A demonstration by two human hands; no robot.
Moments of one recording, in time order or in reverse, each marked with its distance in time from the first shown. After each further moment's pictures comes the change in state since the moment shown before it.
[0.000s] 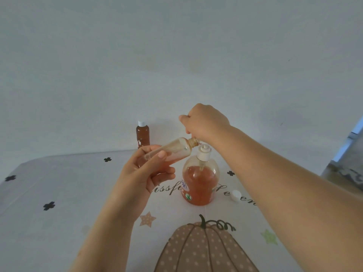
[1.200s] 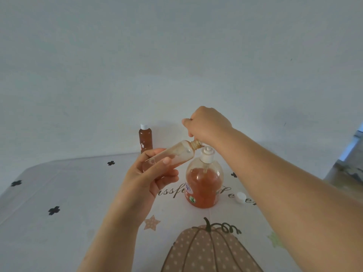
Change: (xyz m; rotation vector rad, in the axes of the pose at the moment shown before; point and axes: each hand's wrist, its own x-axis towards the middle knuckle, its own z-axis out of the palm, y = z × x) left_hand -0.001 0.000 -0.001 -0.017 0.027 -0.023; right_hand 0.001 0.000 0.001 0.036 -0.001 0.031
